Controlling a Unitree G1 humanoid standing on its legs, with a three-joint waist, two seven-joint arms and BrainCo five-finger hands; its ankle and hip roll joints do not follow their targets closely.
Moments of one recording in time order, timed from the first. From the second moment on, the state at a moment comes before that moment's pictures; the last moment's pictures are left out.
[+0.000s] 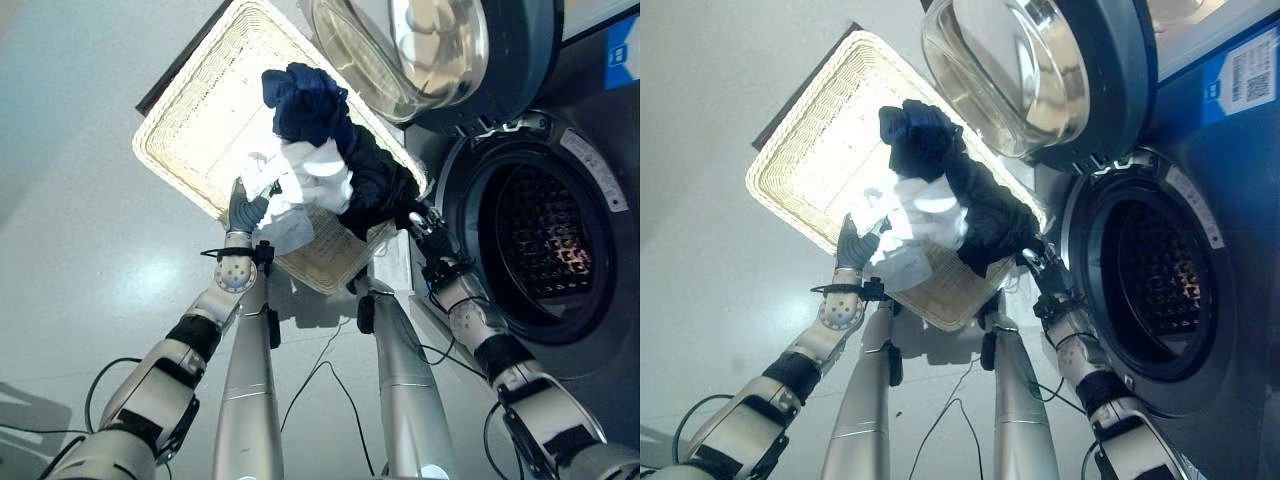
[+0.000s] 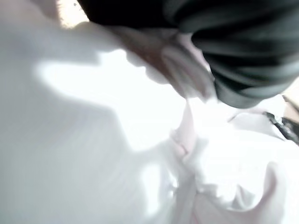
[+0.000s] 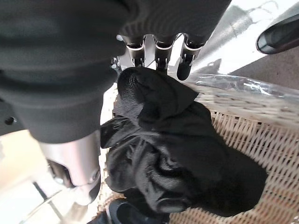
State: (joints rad) left arm -0.63 0.43 -0.38 0.60 -0.21 -0.62 0.45; right arm -0.52 -0.33 0.24 0.56 0.98 -0.26 -0.04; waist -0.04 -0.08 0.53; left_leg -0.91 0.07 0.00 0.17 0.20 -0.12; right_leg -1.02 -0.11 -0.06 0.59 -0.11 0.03
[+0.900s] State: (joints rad) left arm -0.57 0.39 -0.29 0.04 -0.38 -0.71 -0.02; right arm -0.48 -0.29 0.23 -0.06 0.74 -0.34 -0.08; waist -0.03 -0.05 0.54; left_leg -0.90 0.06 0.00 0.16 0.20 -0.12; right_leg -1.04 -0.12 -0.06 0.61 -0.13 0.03
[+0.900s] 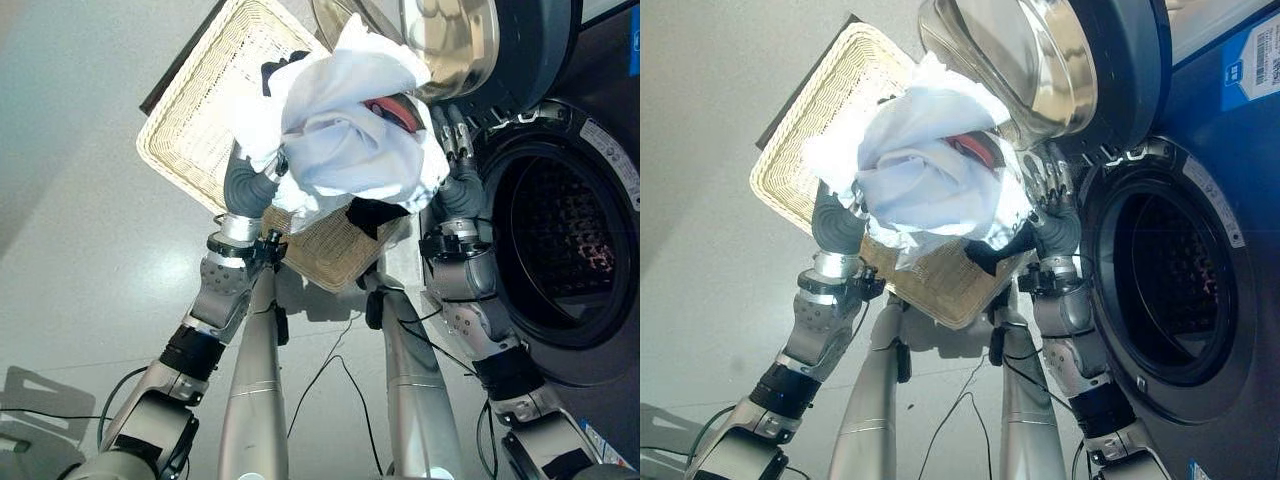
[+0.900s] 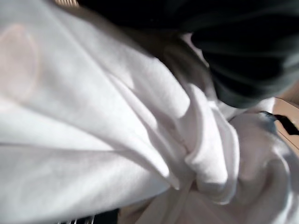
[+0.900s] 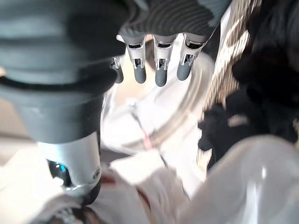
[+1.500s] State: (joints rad) left arm -0.60 0.37 -0.35 0.01 -0.49 -0.59 -0.17; right arm -0.57 -0.29 0.34 -0.08 0.92 -0.27 0.07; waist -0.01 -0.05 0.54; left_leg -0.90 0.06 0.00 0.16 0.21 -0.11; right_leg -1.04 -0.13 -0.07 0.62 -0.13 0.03
